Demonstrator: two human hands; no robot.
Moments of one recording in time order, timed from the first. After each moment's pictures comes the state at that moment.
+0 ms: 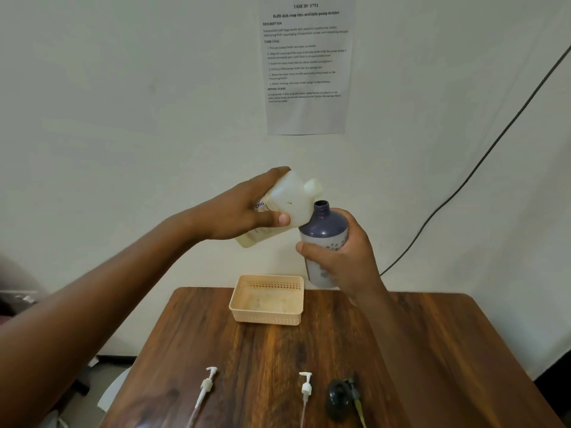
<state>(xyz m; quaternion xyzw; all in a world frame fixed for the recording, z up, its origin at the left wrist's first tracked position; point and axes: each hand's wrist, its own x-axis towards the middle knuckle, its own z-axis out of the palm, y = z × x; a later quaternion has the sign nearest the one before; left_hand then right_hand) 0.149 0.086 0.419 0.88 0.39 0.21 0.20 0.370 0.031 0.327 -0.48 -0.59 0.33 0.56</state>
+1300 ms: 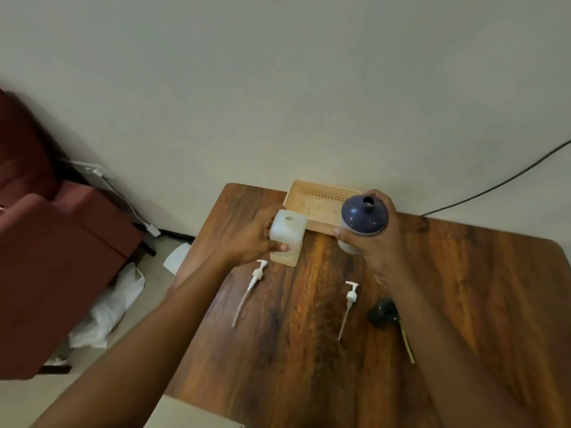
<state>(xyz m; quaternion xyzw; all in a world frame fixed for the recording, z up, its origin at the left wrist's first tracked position) 0.035 0.037 0.153 0.66 0.58 0.22 0.42 0.300 0.043 0.164 -0.51 -0.57 0.41 0.50</state>
